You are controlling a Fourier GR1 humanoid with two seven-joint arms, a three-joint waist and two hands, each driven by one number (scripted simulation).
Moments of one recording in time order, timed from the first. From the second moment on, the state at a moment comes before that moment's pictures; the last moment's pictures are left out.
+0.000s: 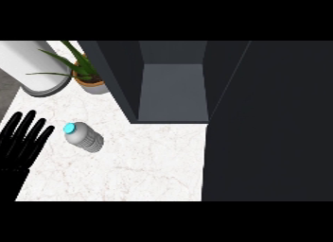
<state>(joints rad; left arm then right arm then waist) 0.21 0.13 0.16 -2.03 0.58 -0.23 0.30 0.42 -0.02 0.11 -2.30 -0.32 0.16 0.16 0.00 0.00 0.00</state>
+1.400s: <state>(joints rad) 0.11 0.18 0.36 -1.61 0.47 -0.44 0.04 0.56 -0.02 0.15 -2.23 -0.26 0.28 -0.06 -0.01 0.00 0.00</state>
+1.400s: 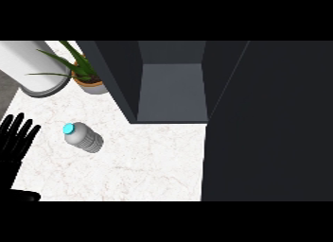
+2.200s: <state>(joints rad) -0.11 0.25 0.37 -1.06 0.29 -0.50 -0.20 0.64 -0.03 0.19 -2.24 -0.23 0.31 -0.13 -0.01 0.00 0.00</state>
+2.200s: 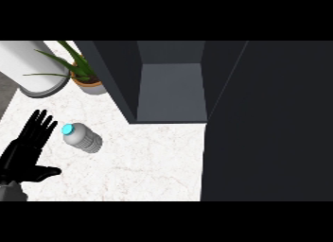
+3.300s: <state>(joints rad) -0.40 0.32 0.37 -0.29 0.15 -0.56 -0.58 0.64 -0.04 0.19 -2.22 -0.25 0.33 -0.16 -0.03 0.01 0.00</state>
